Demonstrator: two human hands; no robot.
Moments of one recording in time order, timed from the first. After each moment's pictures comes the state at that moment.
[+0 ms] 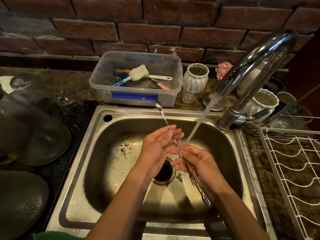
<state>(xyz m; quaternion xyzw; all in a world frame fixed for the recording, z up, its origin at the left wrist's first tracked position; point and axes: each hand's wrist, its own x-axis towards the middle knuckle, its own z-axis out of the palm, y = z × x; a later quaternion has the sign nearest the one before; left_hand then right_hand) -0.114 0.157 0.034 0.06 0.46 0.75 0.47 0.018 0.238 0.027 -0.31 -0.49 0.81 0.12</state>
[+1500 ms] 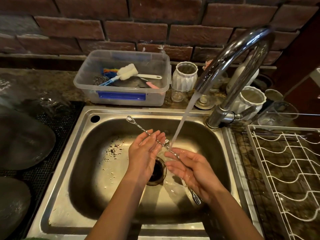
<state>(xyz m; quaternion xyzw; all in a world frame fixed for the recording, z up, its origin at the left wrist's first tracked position) -0.098 0.162 0.020 -0.12 0.38 0.82 0.40 0.037 0.248 0.025 -0.32 -0.30 0.89 0.10</state>
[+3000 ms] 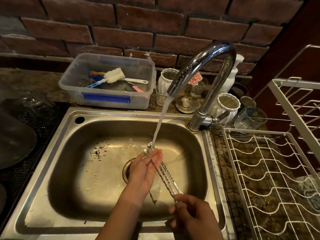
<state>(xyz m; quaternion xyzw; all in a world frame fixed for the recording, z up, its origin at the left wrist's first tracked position) -0.048 0.180 -0.013 -0.25 0.31 0.79 0.46 0.136 0.187 0.055 -0.53 -0.56 0.63 0.05</state>
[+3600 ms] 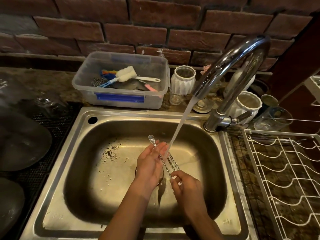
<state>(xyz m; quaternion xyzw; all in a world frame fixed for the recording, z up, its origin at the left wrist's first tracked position) -0.079 0.181 -0.017 -0.19 0.39 0.79 0.43 0.061 0.207 -0.014 -0.43 -0.83 0.36 0.06</state>
